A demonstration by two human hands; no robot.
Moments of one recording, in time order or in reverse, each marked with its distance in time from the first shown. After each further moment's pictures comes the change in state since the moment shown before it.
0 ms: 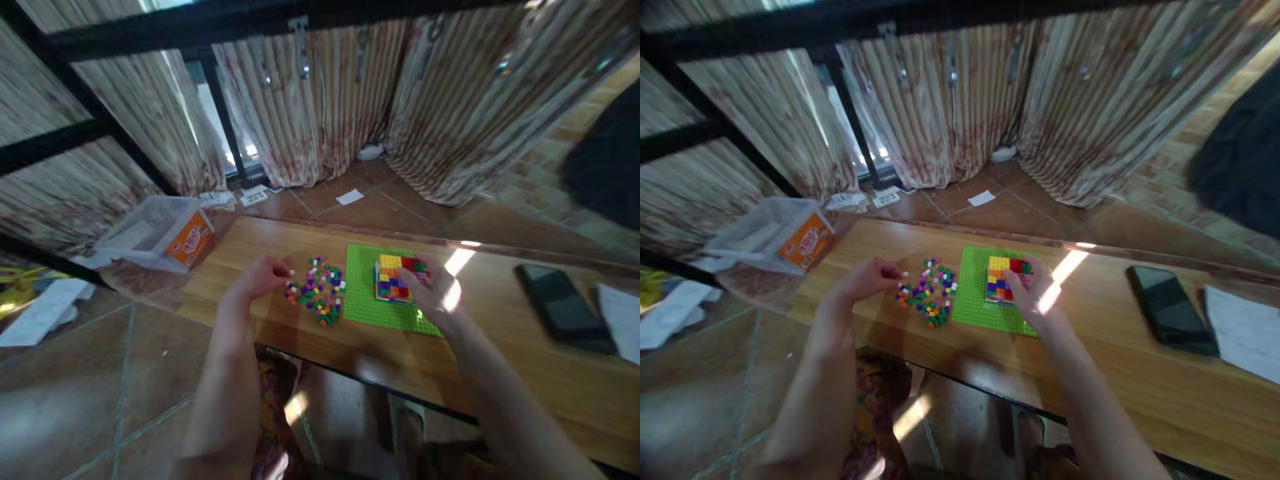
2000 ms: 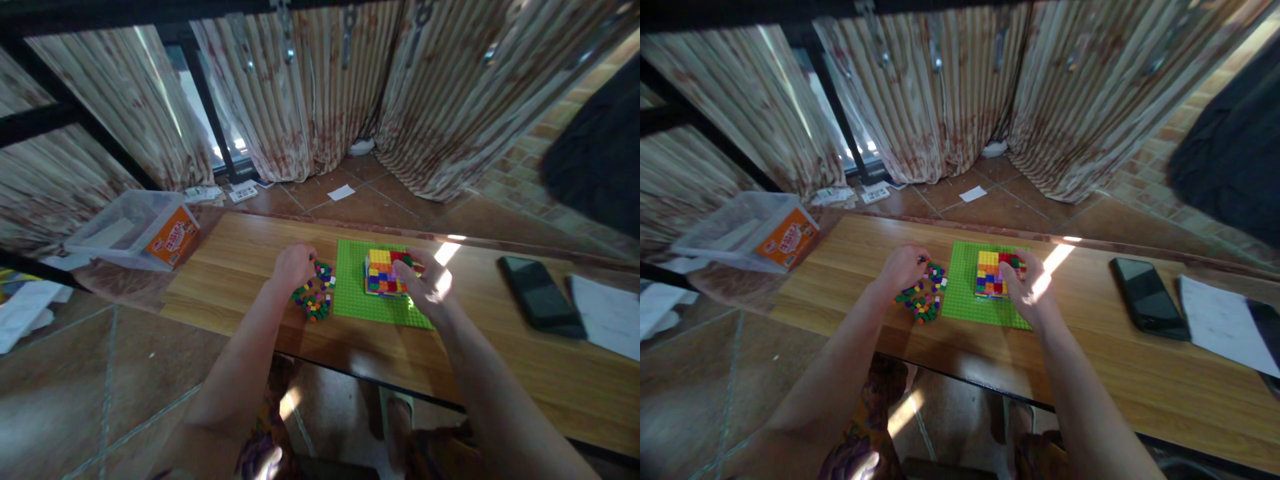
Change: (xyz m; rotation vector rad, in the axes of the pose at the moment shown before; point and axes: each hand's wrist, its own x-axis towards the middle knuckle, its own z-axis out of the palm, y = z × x) left_hand 0.044 0.063 0.052 0.356 0.195 0.055; right_hand 0.000 0.007 -0.009 0.050 -0.028 -0.050
